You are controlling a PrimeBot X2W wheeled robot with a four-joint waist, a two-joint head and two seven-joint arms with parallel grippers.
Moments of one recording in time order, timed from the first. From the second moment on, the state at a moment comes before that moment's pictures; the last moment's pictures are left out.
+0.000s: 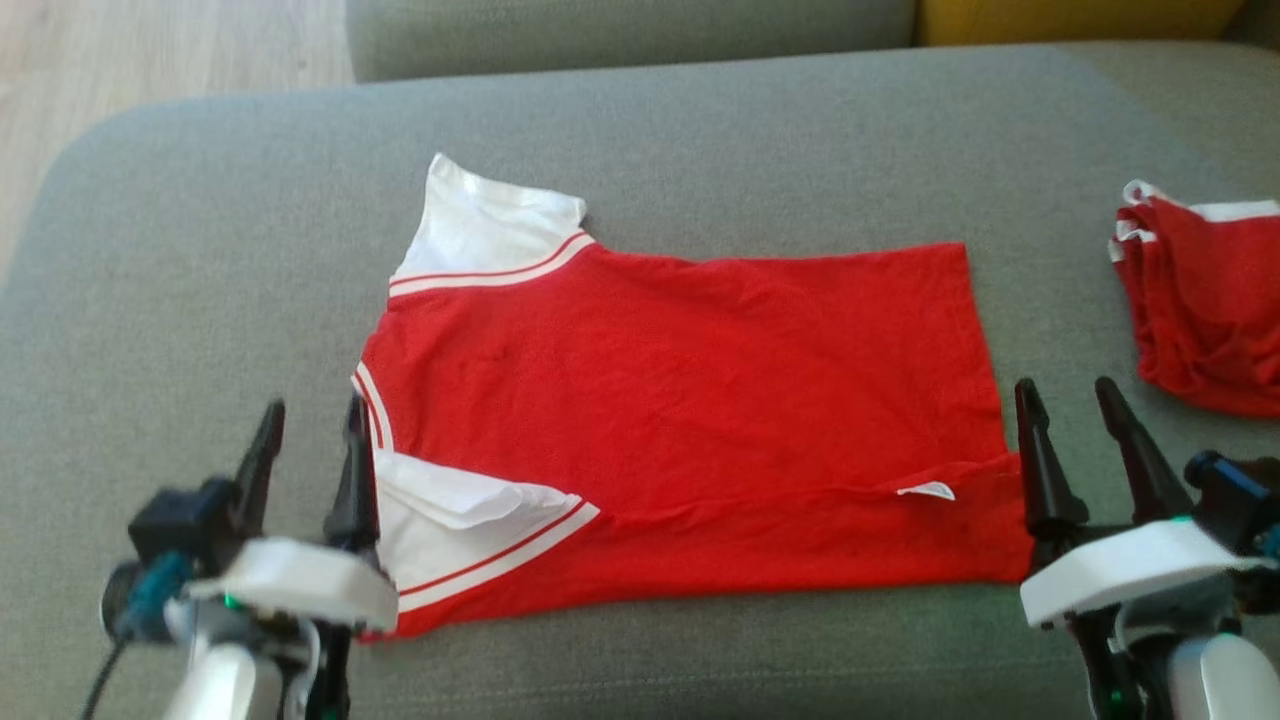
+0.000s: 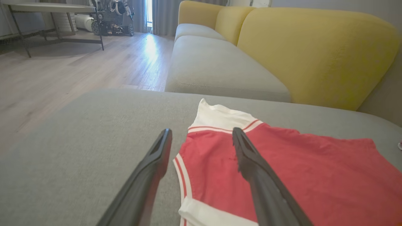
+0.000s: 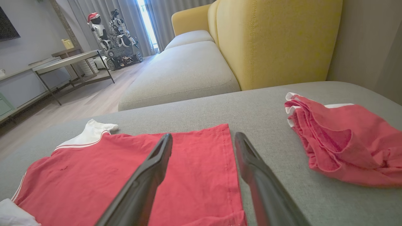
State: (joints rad) left arm 0.00 0.20 -0.22 0.03 -0.35 0.16 -0.14; right arm 0.05 -0.04 -0.04 -0.07 0.24 0.13 0.10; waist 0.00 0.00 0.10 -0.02
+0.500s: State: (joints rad) left arm -0.61 0.21 -0.24 0.32 -0.40 0.01 -0.05; right arm -0.19 -0.07 0.00 -0.13 0.24 0.13 0.10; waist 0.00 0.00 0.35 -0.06
